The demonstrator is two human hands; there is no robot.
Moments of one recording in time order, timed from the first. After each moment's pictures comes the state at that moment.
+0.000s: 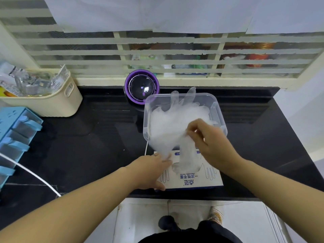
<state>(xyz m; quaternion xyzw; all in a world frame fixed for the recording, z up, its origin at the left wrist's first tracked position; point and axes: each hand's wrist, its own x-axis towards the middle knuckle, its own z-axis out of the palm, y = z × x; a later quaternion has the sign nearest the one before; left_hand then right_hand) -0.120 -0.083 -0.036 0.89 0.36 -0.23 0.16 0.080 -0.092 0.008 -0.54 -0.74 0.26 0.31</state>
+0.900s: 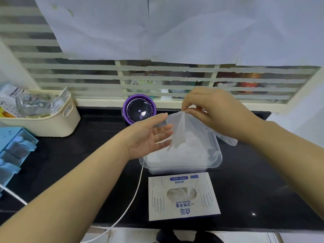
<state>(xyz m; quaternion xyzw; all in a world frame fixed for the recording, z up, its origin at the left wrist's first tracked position) -0.103 -0.007 0.073 0.30 0.47 0.30 0.78 0.100 -0.017 0.123 -0.43 -0.88 0.00 0.21</state>
